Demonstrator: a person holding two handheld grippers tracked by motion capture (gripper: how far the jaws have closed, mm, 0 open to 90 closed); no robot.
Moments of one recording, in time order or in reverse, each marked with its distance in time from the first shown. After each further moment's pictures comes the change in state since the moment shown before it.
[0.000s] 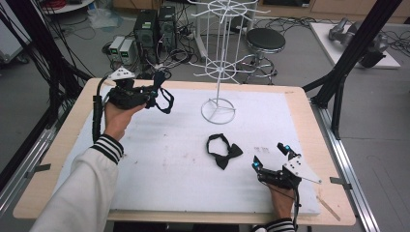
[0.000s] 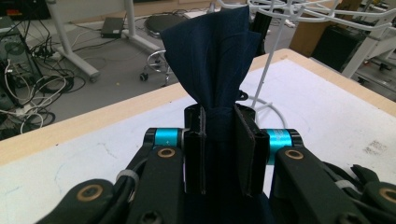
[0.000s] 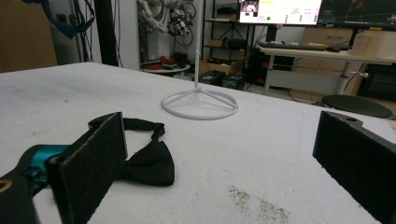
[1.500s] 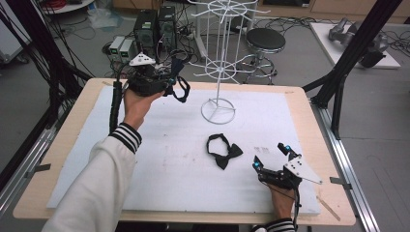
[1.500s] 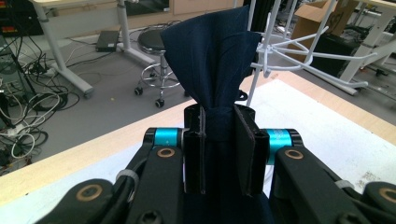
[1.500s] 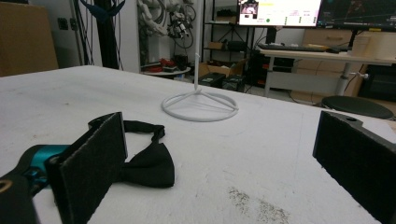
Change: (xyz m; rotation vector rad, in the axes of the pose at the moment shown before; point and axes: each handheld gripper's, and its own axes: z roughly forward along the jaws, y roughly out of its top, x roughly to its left) left arm -0.030 0.041 0.036 -0.023 -0.003 0.032; right arm -0.001 0.000 -0.001 -0.011 0.002 0.008
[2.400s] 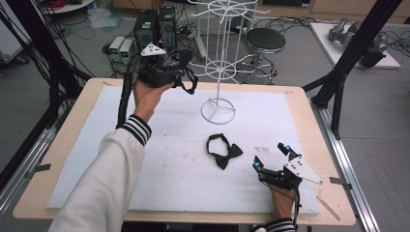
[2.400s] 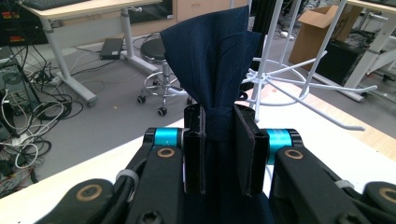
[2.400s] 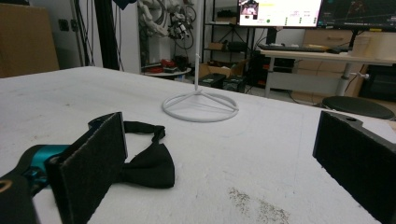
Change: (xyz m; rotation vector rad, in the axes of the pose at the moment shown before) left arm -0.013 0.025 0.018 -0.013 0.020 0.010; right arm 0.000 0.000 0.000 -0.004 0.002 0.006
